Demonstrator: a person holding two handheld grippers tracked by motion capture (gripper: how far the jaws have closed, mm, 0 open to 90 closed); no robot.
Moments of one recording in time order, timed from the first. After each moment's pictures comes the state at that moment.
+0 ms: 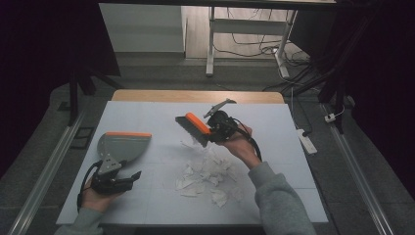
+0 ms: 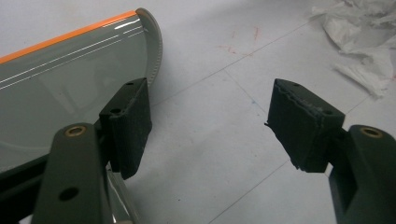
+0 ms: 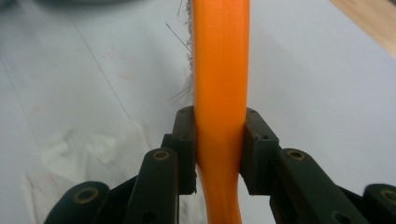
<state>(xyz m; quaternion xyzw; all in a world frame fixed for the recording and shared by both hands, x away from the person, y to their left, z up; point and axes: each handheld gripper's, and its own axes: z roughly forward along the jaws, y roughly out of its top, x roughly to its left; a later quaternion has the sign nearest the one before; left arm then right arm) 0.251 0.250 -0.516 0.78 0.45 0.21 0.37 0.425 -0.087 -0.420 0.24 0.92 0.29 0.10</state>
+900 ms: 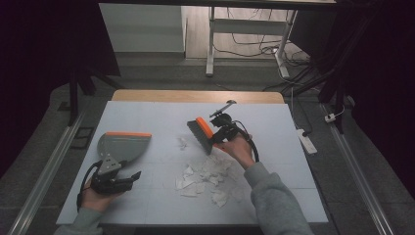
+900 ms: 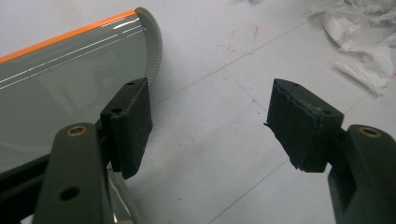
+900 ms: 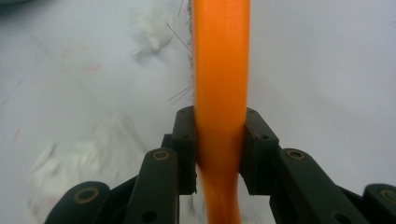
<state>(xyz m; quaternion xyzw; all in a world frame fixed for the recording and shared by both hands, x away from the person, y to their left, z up) 0.251 0.249 -0.517 0.79 0.45 0.21 0.37 0.442 -0.105 -0.449 0.38 0.89 0.24 0.02</state>
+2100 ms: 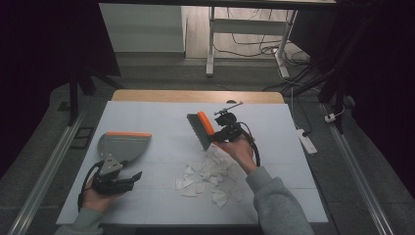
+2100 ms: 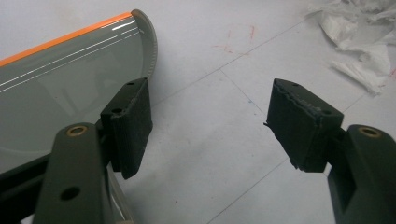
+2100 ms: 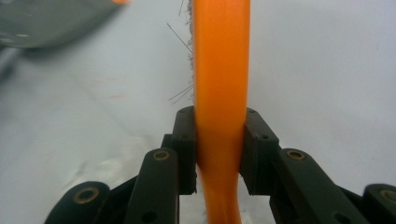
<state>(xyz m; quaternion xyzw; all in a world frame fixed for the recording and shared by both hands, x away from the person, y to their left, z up) 0.250 0.247 -0.516 0.79 0.45 0.21 0.37 0.428 -0.111 -0.436 0.39 0.86 0.32 0.03</state>
